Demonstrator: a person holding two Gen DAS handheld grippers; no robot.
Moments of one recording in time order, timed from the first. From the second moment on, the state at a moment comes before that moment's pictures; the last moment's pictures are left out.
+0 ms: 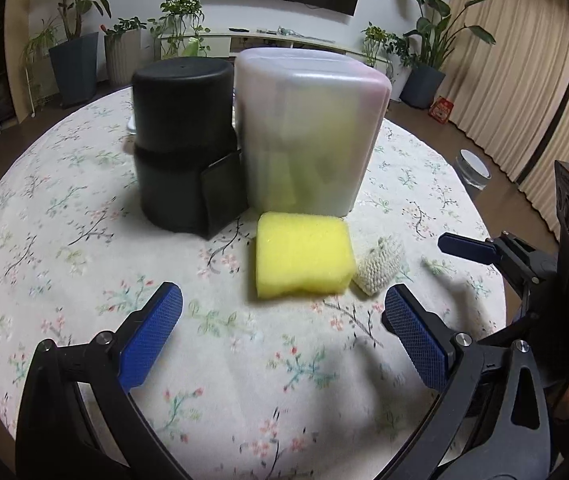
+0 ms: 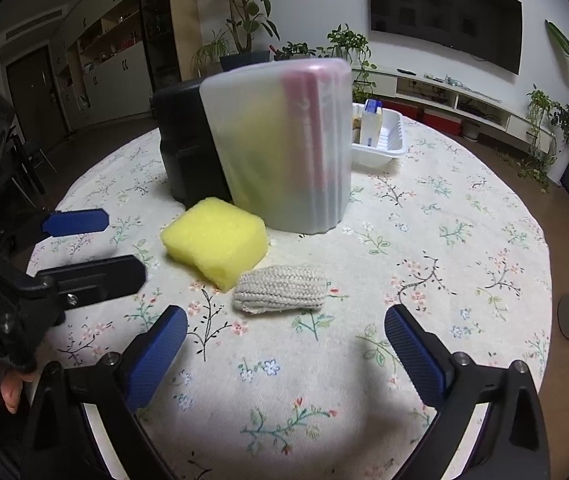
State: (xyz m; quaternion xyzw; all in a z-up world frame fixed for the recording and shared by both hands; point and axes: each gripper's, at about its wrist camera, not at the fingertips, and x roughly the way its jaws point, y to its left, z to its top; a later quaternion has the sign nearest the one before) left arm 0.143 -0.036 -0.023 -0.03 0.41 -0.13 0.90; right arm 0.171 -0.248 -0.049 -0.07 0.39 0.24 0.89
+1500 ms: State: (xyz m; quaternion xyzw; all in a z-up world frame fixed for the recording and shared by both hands) left arm 0.198 -0.047 -0.051 -0.01 0.47 -0.09 0.88; right arm 0.200 -0.225 -0.063 -0.11 0.42 0.25 0.87
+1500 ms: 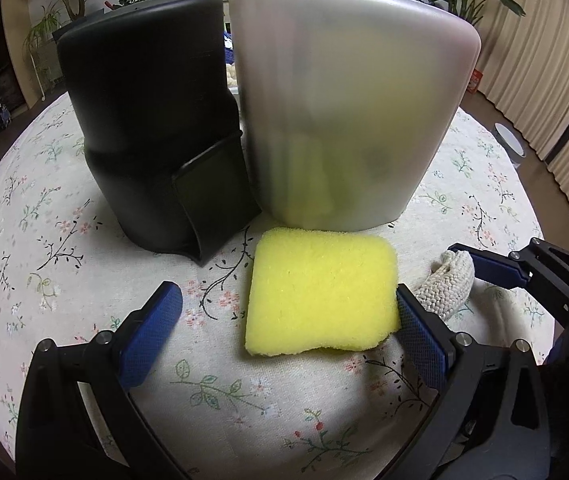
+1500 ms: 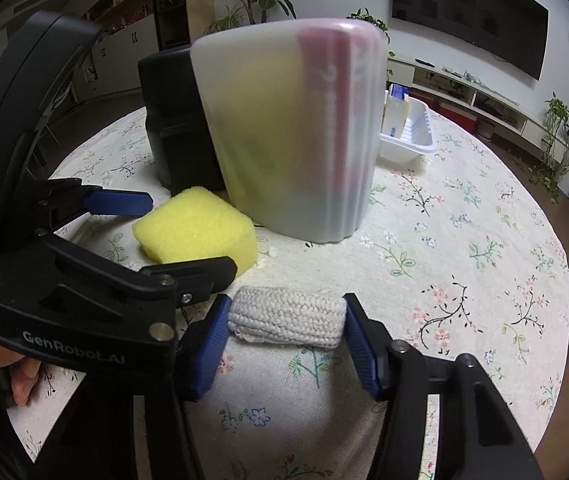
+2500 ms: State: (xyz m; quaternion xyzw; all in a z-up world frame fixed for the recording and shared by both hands) left arm 0.165 -0.021 -0.041 -0.06 0.45 -0.10 0.89; right arm 0.187 -0.237 -0.061 -0.10 0.41 0.24 0.87
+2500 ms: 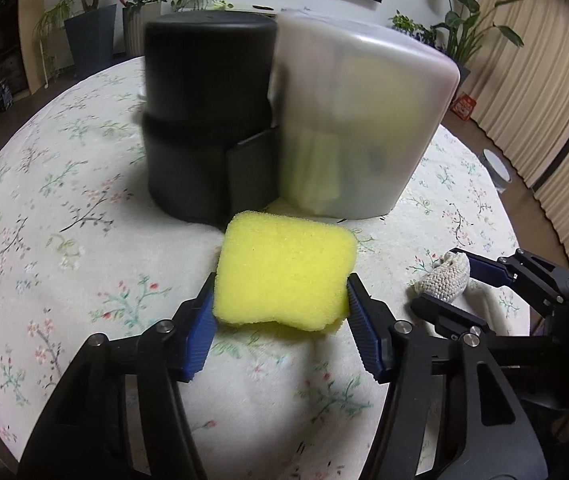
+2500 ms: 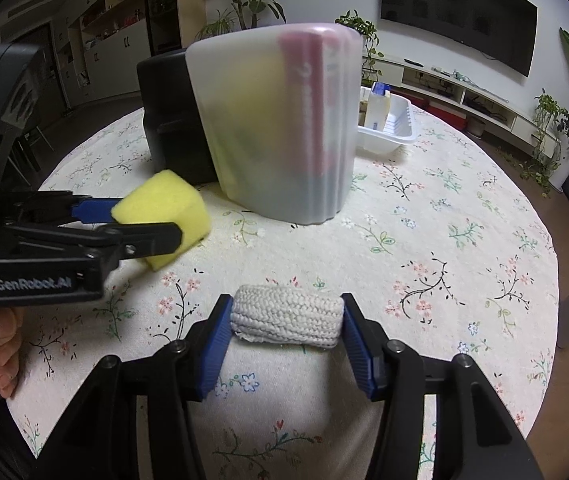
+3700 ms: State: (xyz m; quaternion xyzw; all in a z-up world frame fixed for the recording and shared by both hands) left arm 0.122 0.067 0.024 -0.07 0.40 -0.05 0.91; right arm 0.174 -0.299 0.011 -0.09 0.38 0.20 0.90
